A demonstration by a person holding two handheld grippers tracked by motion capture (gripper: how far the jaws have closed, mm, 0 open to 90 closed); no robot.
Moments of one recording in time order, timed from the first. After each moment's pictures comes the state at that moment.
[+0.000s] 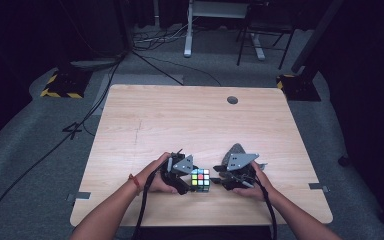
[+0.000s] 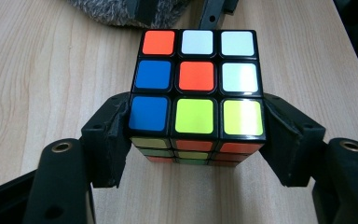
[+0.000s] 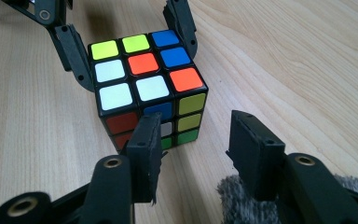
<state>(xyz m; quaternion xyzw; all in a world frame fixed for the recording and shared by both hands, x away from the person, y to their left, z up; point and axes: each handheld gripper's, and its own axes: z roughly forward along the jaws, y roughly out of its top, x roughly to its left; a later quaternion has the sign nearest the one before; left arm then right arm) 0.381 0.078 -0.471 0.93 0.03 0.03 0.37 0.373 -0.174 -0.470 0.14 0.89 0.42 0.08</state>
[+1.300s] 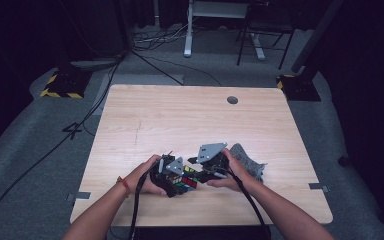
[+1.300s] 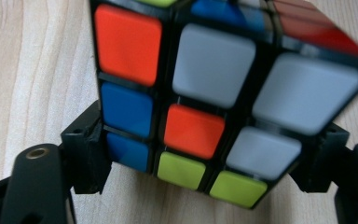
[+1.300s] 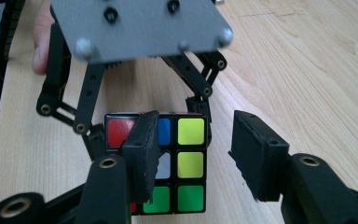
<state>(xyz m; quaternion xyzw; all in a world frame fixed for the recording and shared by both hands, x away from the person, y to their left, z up) 0.384 0.104 -0.488 0.95 0.06 0.02 0.32 0.383 -0.089 -0.433 0.08 0.91 0.40 0.09</state>
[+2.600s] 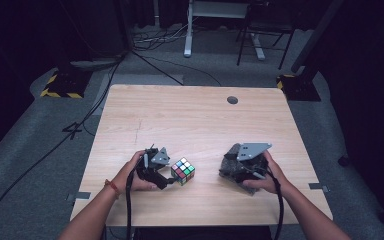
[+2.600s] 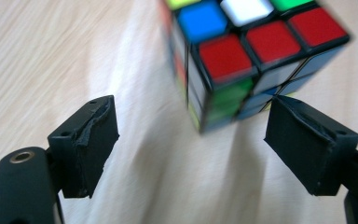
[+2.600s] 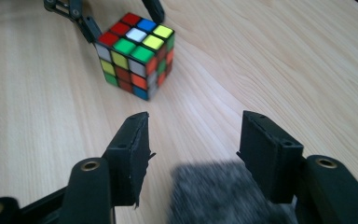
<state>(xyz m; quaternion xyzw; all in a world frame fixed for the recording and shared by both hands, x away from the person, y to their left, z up) 0.392 0.145 -0.484 0.92 0.18 0.09 0.33 0.378 -0.201 -0.421 0.15 0.89 0.40 0.12</state>
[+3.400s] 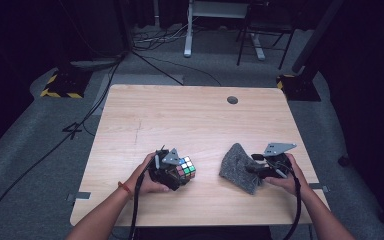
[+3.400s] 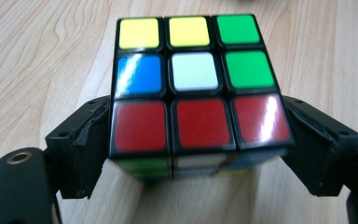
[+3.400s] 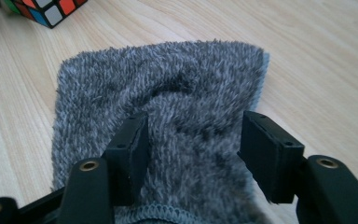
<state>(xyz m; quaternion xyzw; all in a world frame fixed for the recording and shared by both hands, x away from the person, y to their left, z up) 0.389 0.108 -0.488 0.91 0.18 0.06 0.37 0.401 -0.279 -0.466 0.26 0.88 0.38 0.12</state>
